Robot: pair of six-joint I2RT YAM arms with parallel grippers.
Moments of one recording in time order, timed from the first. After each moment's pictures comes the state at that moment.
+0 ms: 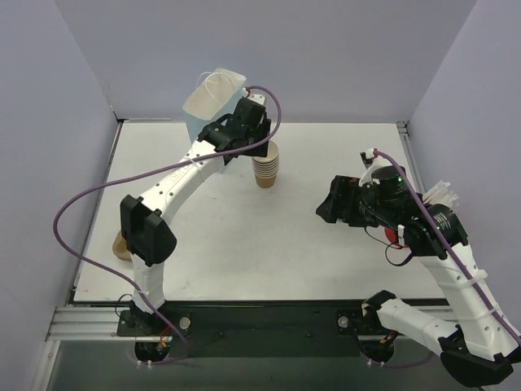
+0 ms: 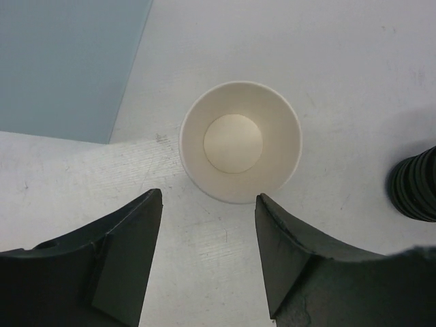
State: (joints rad) left arm -0.65 1.94 2.02 -0.78 -0.30 -0.35; right arm 0.52 0.94 1.30 -1.04 -0.02 0.52
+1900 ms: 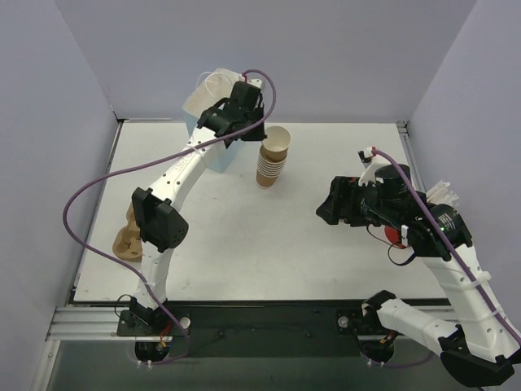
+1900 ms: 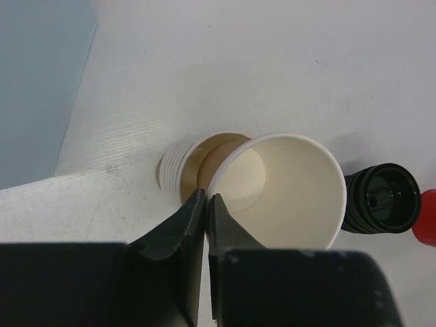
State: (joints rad) left arm -0.58 2.14 2.32 -0.85 -0.10 -0.42; right arm 0.52 0.94 1.33 -1.05 -0.07 0.44
